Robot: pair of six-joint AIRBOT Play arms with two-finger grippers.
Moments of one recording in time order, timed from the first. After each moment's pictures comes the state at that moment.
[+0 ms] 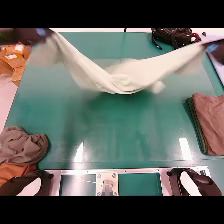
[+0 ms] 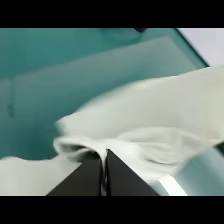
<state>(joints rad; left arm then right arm) 0.02 -1.05 1.68 0.83 -1.24 -1.26 -0.29 -0.72 1.26 -0.77 1.01 1.35</state>
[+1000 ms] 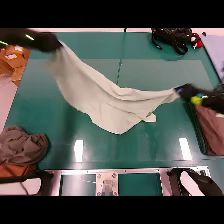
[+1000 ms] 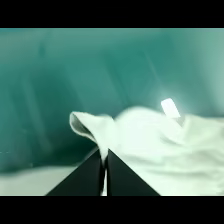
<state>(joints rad) -0.03 -1.50 1.72 0.97 -1.15 -1.24 -0.27 -0.89 0.71 -0.74 0.84 1.23</state>
